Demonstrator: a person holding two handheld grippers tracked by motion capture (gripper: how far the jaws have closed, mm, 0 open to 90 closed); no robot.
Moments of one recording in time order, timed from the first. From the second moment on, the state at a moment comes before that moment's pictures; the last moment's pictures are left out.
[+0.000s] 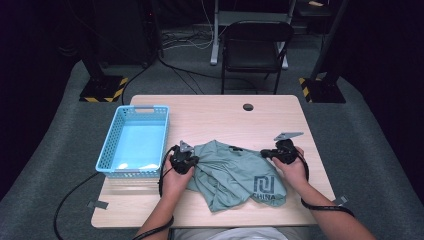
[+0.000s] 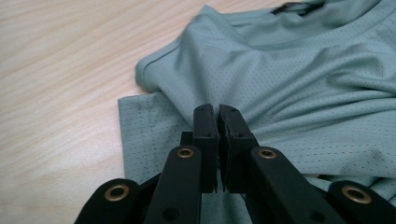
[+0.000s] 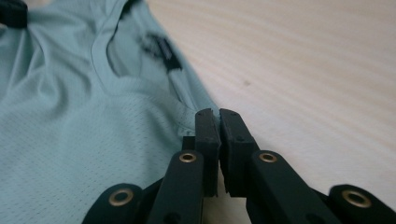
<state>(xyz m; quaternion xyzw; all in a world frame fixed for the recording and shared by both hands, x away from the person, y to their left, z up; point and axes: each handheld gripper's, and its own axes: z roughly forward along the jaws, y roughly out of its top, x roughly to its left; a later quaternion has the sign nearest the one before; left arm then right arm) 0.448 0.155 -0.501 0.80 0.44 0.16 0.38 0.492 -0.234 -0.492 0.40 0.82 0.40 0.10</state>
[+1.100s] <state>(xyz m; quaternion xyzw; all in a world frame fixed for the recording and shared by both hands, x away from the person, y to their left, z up) 0.446 0.144 -0.504 0.80 0.43 0.16 0.38 0.507 -0.282 -0.439 0.42 0.77 0.45 0.18</state>
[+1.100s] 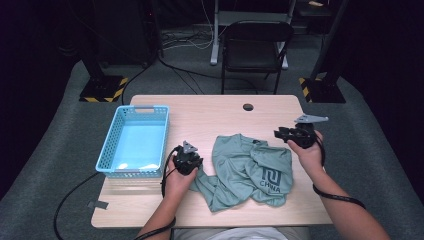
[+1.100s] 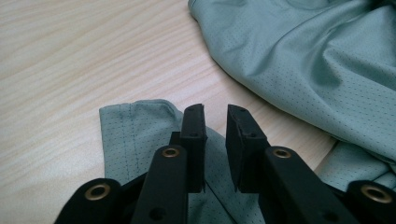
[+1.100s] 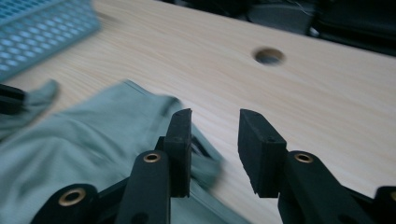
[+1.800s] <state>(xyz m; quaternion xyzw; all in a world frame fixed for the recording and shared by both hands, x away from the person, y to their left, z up) 0.502 0.105 -0.499 0.80 0.45 0.15 0.37 0.496 -0.317 -0.514 0.46 0.79 0.38 0.13</state>
